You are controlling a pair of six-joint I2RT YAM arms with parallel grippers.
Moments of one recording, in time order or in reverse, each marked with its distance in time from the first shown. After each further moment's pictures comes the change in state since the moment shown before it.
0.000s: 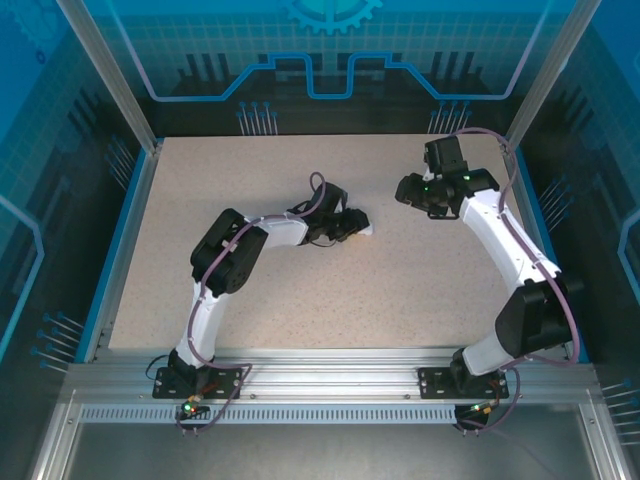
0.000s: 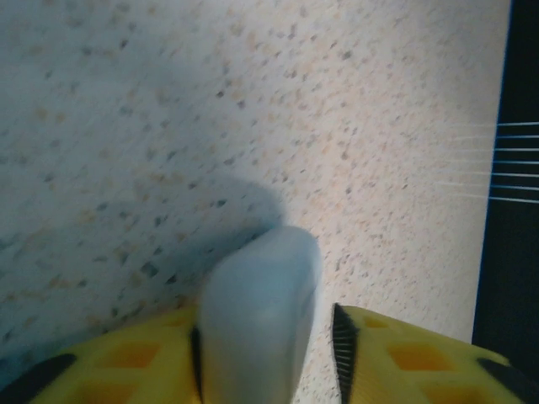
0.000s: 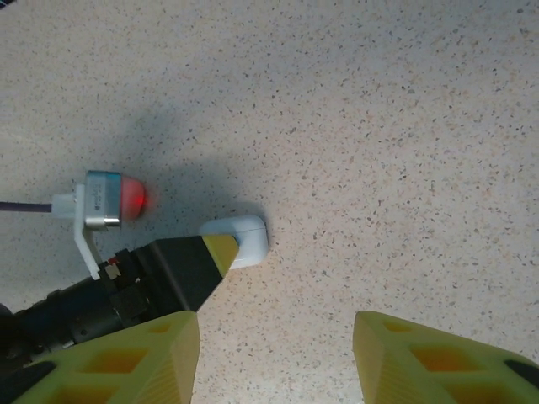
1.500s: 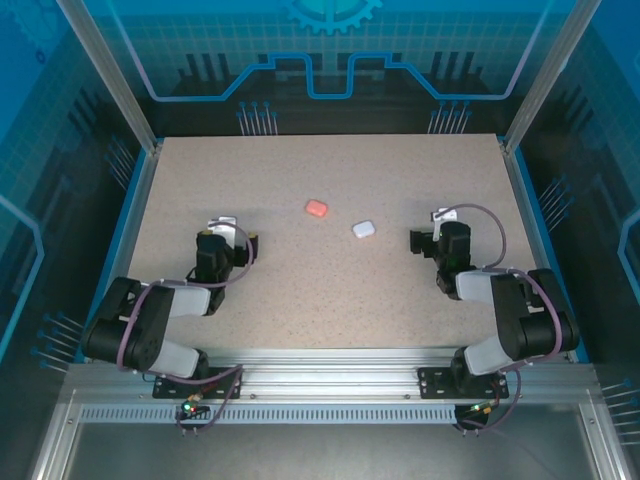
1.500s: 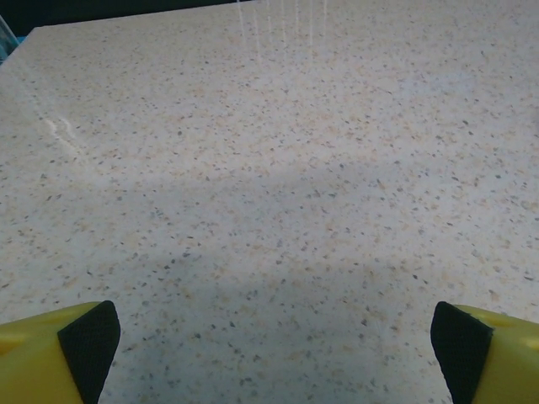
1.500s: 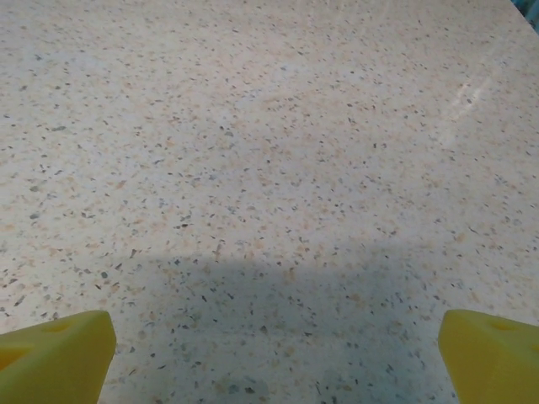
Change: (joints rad) left arm 0.441 -0.760 -1.119 0.679 -0.553 0.995; right arm -0.119 -0.018 -0.985 1.397 0.233 -0.563
